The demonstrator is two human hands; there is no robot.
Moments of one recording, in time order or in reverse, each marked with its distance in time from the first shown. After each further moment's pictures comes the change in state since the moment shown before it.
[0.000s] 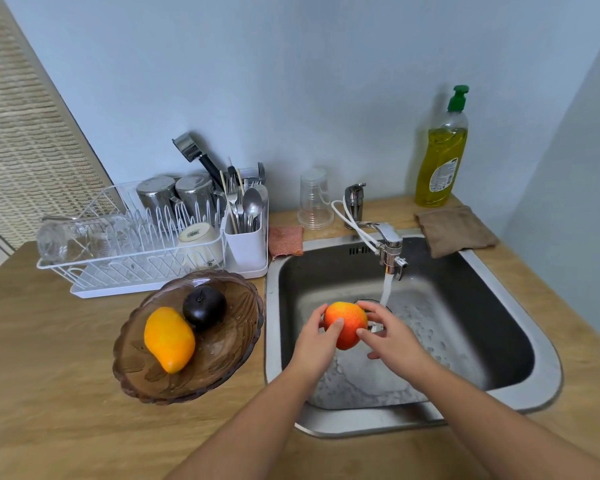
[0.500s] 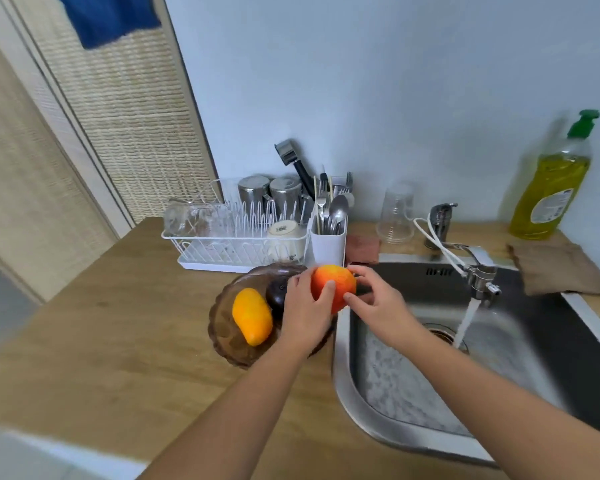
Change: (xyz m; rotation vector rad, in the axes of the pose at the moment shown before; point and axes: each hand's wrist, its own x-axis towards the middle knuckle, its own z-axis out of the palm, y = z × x) left_hand -0.031 0.040 -0.114 0.260 0.494 0.259; right_hand 0.020 -0.109 0.082 -0.073 -0.157 -0.376
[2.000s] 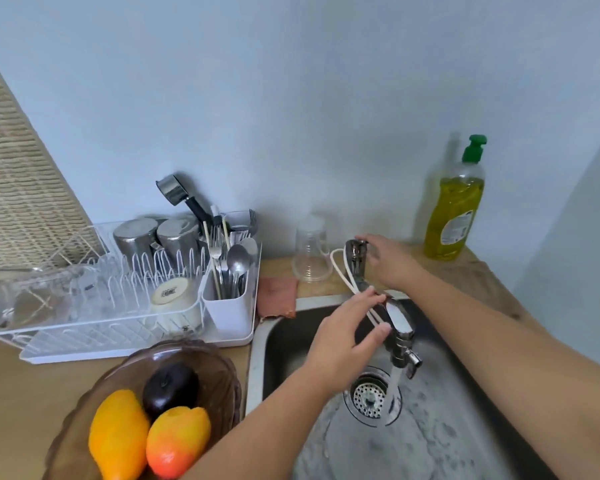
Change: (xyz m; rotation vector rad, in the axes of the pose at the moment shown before) left_hand 0.059 0.078 0.151 0.011 -0.542 0.471; right_hand 0.152 0.068 -0.193 -0.569 0.131 0.138
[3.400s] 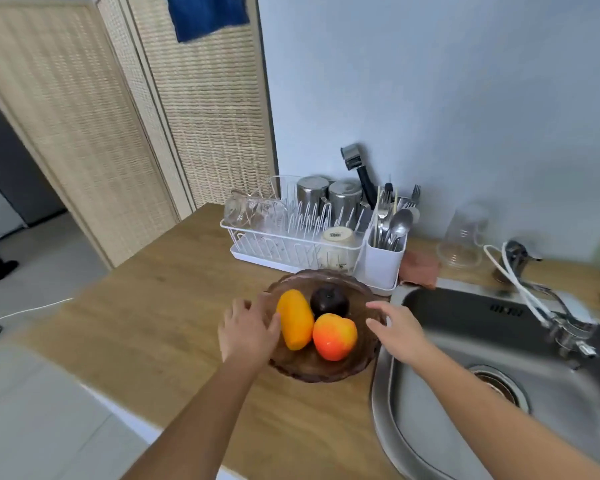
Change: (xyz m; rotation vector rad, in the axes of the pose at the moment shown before) left_hand -0.251 -0.098 -0.163 0.583 0.581 -0.921; right_hand -0.150 -0.146 0.163 0.182 -0.372 -0.048
